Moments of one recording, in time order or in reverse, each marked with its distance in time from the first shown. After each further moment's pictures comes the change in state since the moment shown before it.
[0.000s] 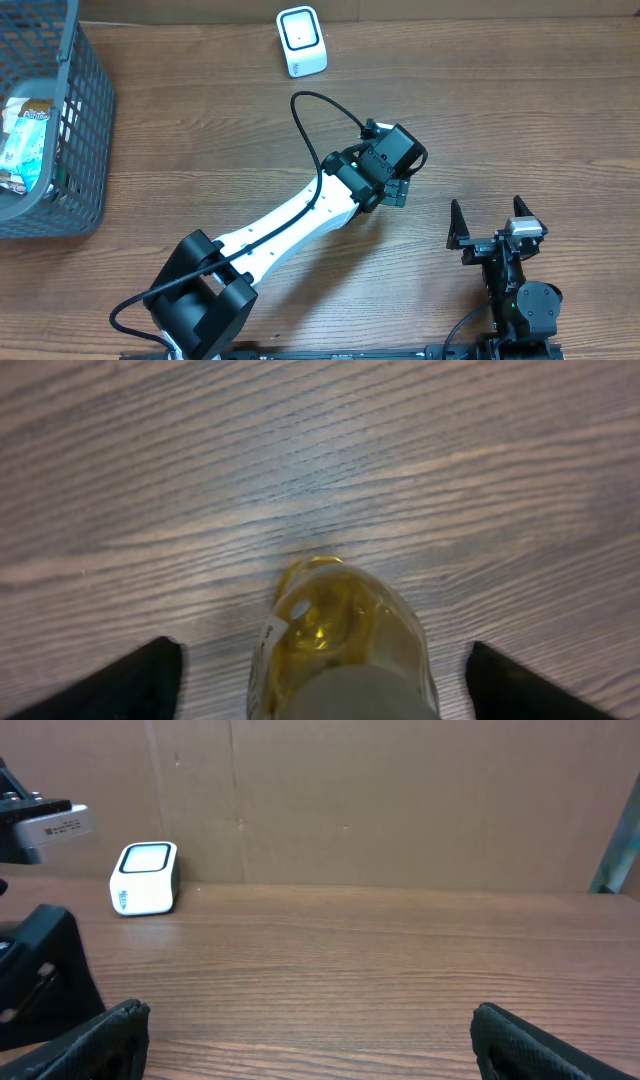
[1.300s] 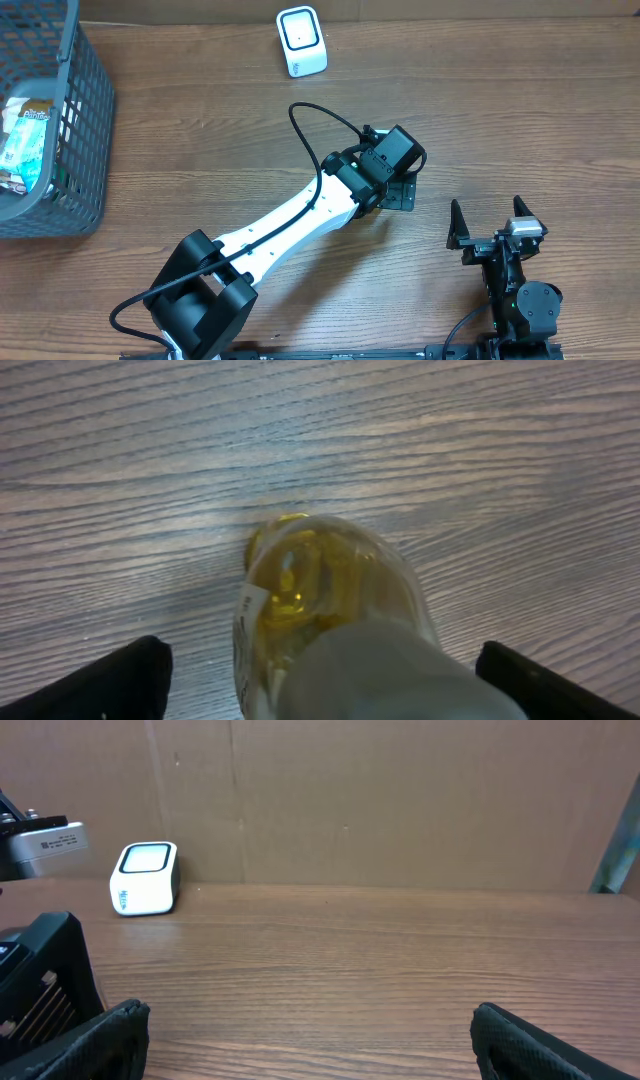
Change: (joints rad) left arm 0.000 0.000 -0.001 -0.024 0.121 -0.111; right arm 0.000 0.000 0.000 0.000 0.000 0.000
